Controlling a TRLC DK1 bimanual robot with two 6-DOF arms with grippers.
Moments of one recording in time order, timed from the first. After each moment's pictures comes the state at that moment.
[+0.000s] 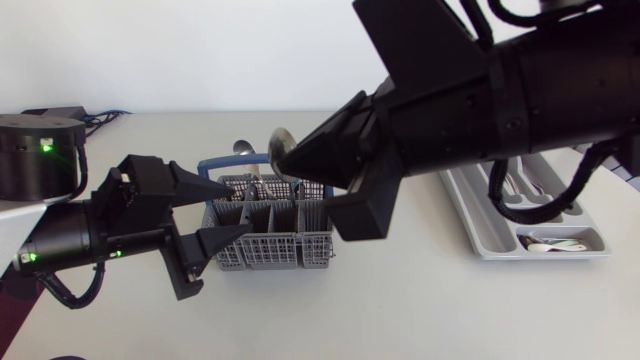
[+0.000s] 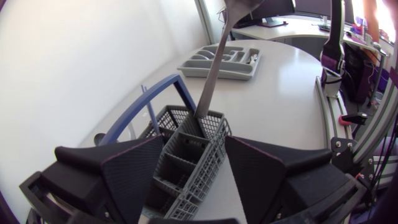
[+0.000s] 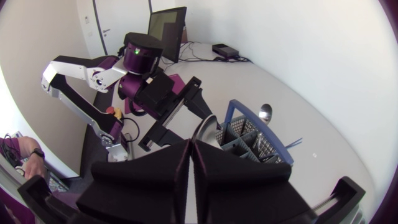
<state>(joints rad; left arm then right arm) -0.44 0.95 0.62 -0.19 0.41 0.55 0.87 1.22 1.25 -0.58 -0.33 -0.08</state>
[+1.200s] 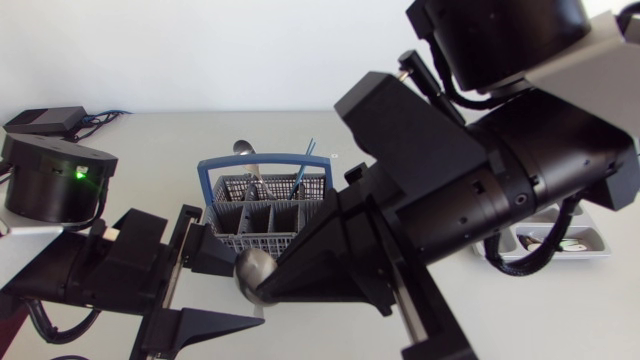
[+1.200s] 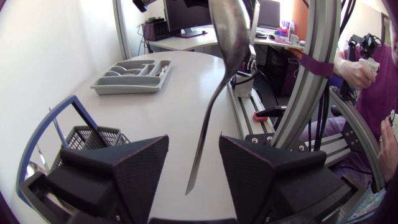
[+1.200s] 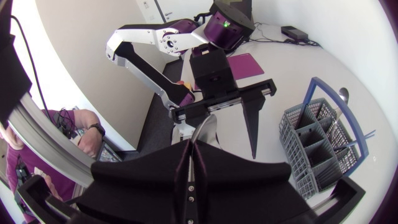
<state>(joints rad) -0.50 0.94 0.63 -0.47 0.86 0.71 0.89 1.24 1.17 -0.68 -0.76 -0.17</state>
